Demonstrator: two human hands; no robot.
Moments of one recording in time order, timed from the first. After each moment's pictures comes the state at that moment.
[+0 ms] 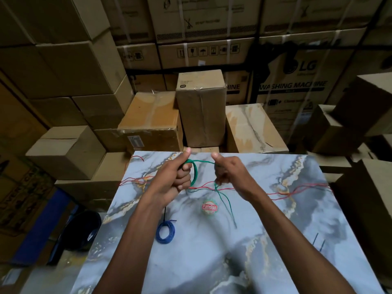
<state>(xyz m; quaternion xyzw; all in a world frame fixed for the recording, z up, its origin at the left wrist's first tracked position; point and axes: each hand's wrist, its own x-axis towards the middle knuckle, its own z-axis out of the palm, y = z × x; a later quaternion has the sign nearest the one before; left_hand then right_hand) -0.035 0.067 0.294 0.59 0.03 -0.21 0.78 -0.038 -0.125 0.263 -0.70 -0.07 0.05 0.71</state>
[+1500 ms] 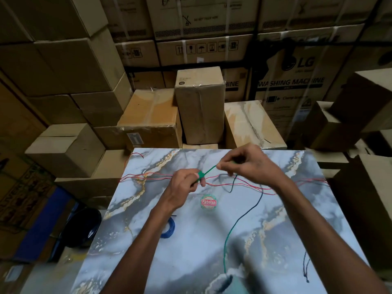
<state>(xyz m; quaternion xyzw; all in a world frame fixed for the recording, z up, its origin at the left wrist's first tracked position) -0.052 0.063 0.249 0.79 -0.16 -0.09 0.58 -0.050 -0.168 0.303 -0.84 -0.16 0.03 0.52</state>
